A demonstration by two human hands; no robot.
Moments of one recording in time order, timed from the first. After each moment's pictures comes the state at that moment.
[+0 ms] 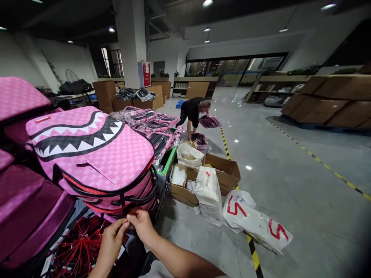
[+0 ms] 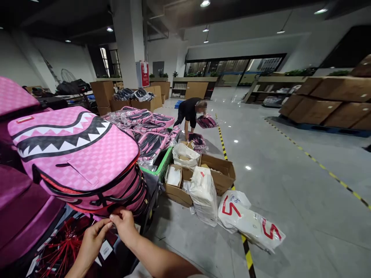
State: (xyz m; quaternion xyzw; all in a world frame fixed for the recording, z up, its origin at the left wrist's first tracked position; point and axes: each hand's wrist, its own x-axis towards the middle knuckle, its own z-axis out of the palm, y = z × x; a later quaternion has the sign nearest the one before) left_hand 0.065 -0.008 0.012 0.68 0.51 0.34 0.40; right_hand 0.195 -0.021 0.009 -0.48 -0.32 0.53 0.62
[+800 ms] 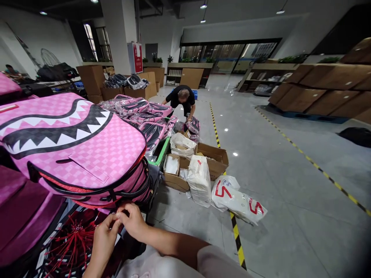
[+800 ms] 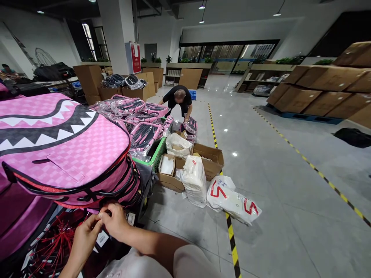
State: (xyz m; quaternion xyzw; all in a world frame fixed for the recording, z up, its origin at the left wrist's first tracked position) left_hand 0.056 -0.018 0.012 0.73 0.53 0.29 0.33; right_hand 0.195 -0.032 0.019 -0.55 -0.48 0.39 0.56
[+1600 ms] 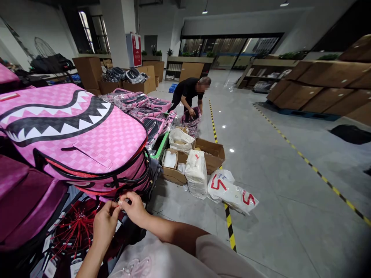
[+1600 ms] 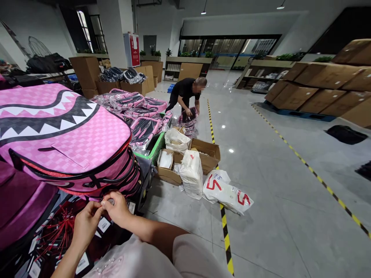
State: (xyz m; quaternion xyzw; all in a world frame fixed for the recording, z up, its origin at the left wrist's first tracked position) left_hand 0.050 -0.022 0.027 0.74 0.54 0.27 0.29; right_hand 0.189 -0.039 0.025 -0.57 -0.49 0.36 0.56
